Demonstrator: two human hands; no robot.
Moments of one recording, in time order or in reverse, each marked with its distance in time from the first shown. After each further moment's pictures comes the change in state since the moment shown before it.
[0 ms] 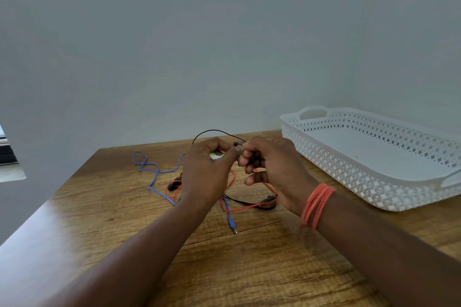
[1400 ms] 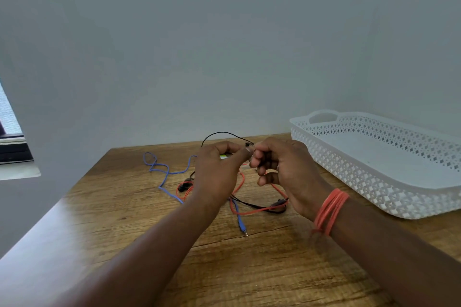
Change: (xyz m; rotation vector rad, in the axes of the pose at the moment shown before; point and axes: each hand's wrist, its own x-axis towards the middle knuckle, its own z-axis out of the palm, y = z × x) left_hand -0.001 0.010 -0.003 -0.175 -0.064 -0.103; right_hand -0.001 -0.003 0.001 0.007 0.000 -0.021
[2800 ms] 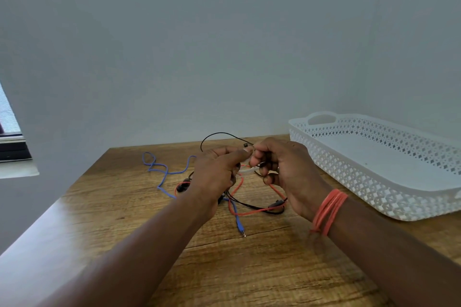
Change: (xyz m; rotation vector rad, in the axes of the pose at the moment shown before) left_hand 0.003 -0.002 -0.004 -0.230 -0.135 -0.254; right_hand 0.001 -0.002 -0.001 -0.017 0.038 0.051
